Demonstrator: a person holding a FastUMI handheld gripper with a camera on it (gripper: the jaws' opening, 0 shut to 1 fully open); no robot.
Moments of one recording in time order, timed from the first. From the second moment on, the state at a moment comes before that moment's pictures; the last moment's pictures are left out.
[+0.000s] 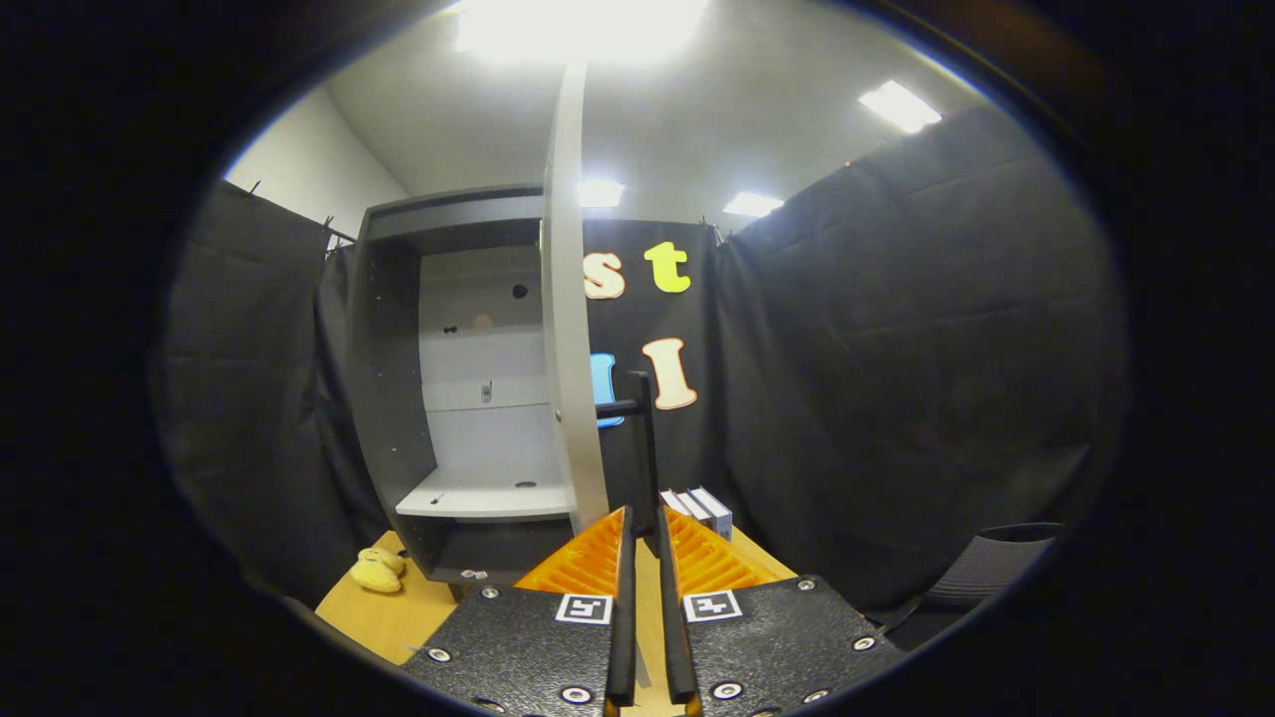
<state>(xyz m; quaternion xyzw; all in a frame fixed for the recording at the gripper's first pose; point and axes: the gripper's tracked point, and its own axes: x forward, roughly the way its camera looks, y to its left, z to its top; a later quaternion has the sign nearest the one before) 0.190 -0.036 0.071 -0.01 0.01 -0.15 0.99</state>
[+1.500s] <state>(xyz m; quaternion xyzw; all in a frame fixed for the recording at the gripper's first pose) 0.227 0.191 -0.099 0.01 -0.03 -0.01 1.00</state>
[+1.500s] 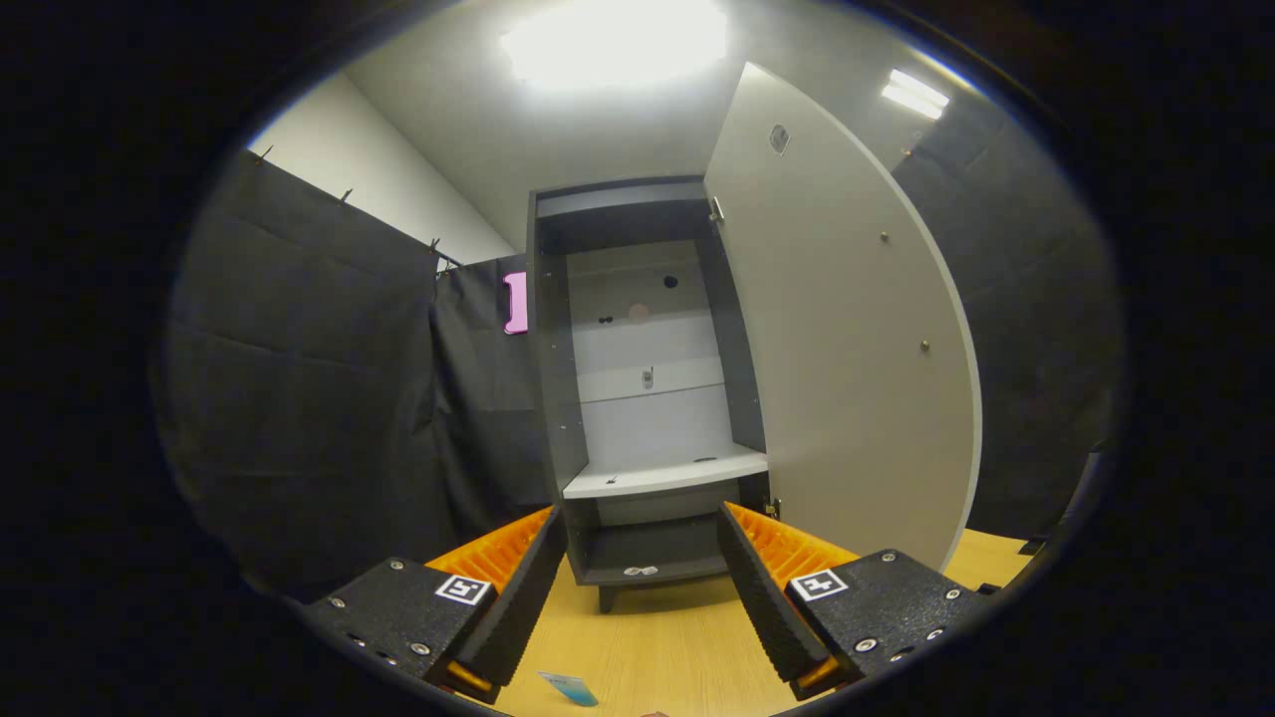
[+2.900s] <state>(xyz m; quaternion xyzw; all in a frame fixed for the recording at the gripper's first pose) 0.268 0.286 -0.371 0.00 0.22 0.03 0.97</state>
